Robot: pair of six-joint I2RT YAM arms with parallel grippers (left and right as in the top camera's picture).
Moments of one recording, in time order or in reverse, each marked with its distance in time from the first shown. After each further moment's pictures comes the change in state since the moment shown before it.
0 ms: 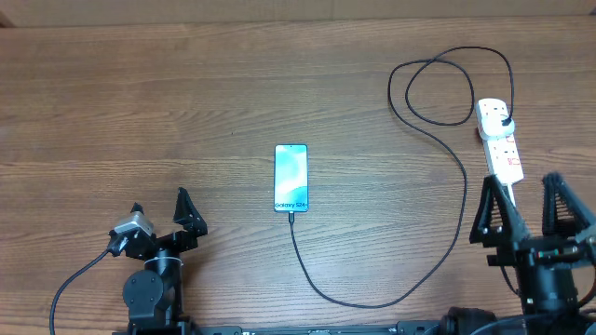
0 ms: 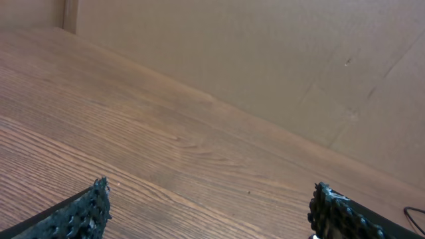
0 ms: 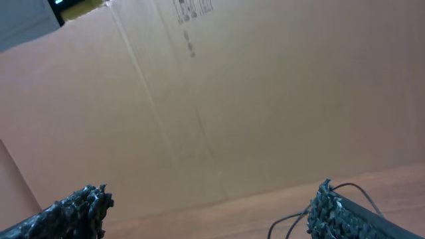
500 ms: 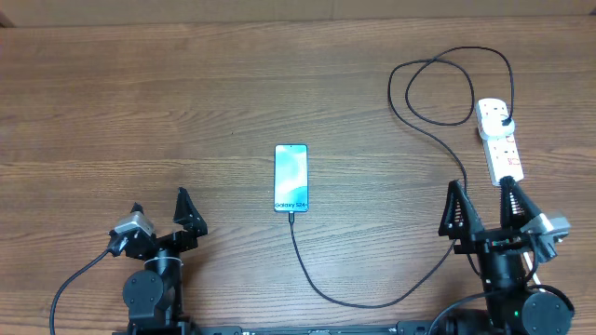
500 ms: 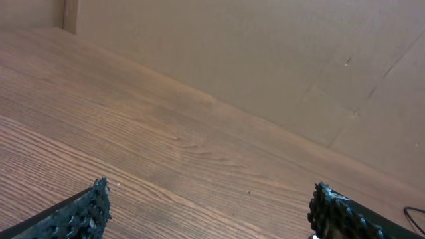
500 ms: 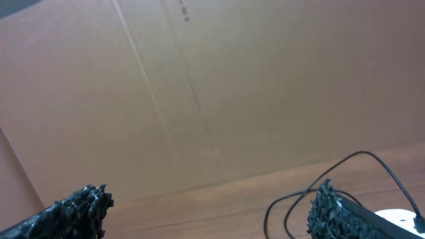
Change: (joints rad) left arm 0.000 0.000 0.000 0.000 0.000 0.000; right arm 0.059 -0.197 -0.460 0.271 0.023 0.000
